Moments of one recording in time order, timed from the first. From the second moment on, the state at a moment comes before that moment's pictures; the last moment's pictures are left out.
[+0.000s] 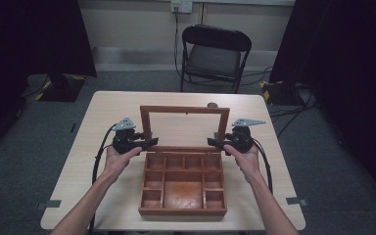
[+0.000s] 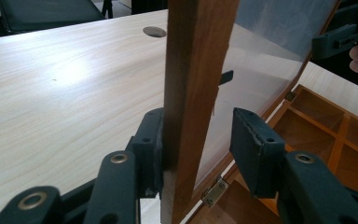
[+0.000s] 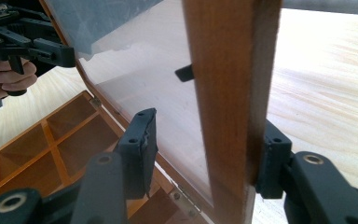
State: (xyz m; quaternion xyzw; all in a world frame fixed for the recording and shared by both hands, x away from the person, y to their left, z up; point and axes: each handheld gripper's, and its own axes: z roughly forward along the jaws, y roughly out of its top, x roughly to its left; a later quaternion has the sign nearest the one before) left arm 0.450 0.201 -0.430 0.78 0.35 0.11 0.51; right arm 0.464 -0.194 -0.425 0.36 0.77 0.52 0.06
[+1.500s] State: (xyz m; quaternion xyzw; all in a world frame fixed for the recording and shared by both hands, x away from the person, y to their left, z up) left arm 0.466 0.202 -0.449 0.77 0.38 0.10 0.50; right arm 0.478 -0.192 -0.444 0.40 0.77 0.50 0.08
